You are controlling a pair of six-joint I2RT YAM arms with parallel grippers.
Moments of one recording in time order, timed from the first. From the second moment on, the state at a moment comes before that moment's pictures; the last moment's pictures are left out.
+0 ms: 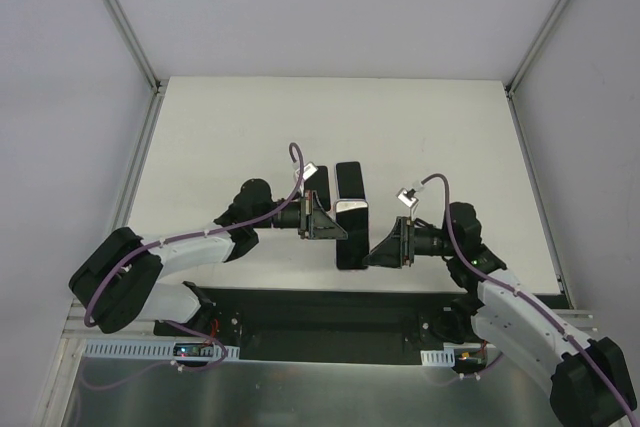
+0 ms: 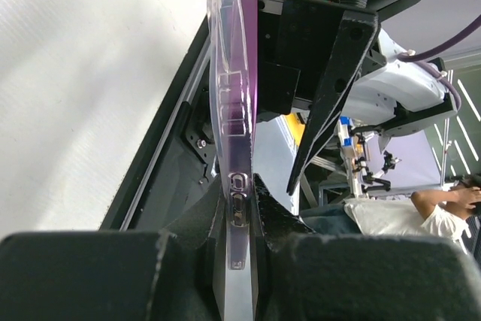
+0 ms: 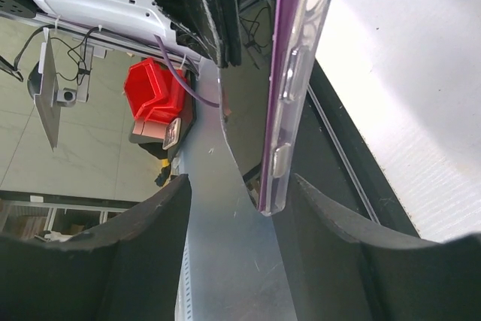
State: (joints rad) left arm -0.73 1.30 0.48 0.71 0.78 -1.11; right arm 0.48 0.73 0.25 0.22 -1.02 0.86
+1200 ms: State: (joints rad) left arm -0.71 1.25 0.47 0.61 0.90 -1.00; right arm 0.50 0.66 0.44 -0.10 -0.82 0.75
